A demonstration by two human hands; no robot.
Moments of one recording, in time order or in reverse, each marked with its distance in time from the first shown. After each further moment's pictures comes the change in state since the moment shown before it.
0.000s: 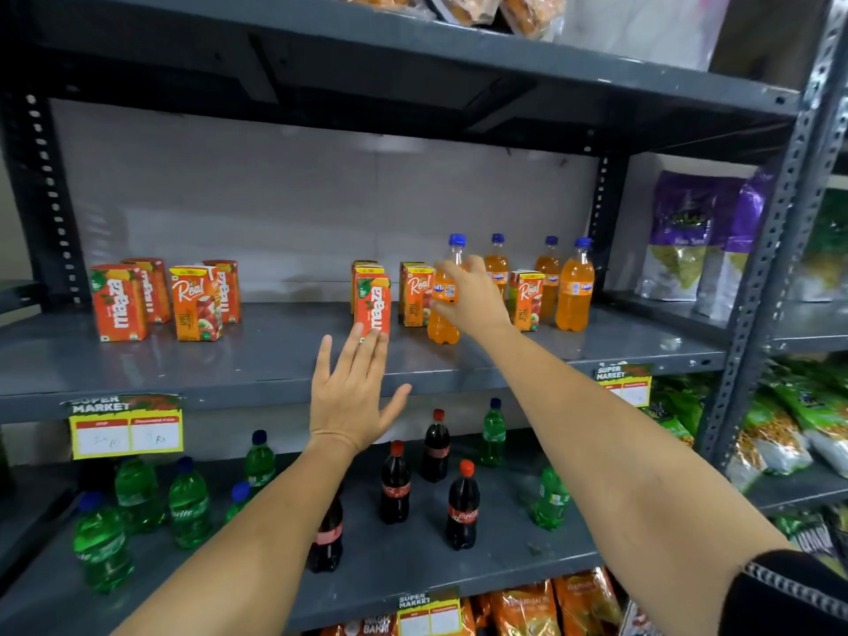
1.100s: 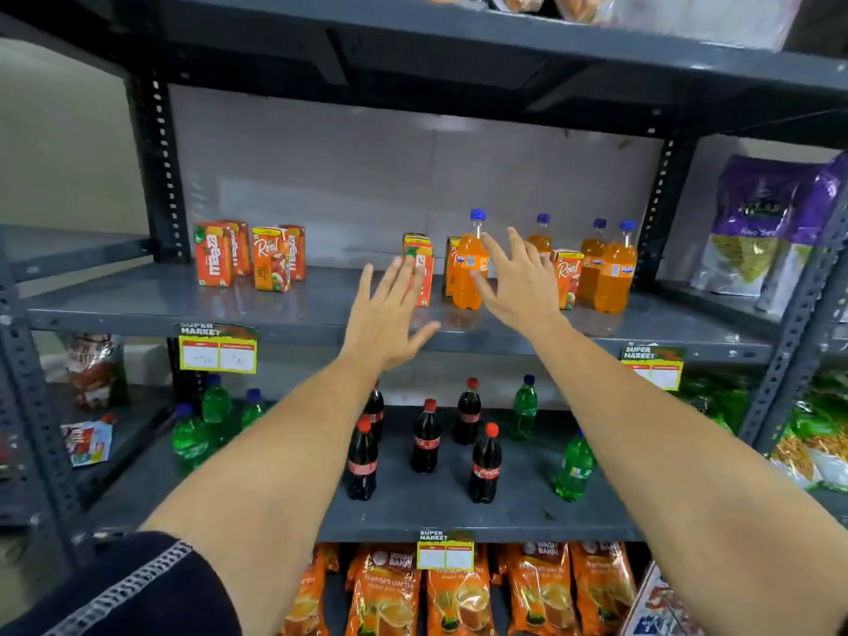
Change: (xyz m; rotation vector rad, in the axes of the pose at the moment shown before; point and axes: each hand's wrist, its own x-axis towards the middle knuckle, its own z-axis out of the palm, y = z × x) left_hand 0.020 -0.008 -0.057 0.001 -0.169 0.034; right_hand -0.056 -0.011 -0.038 -0.217 0.080 -0.131
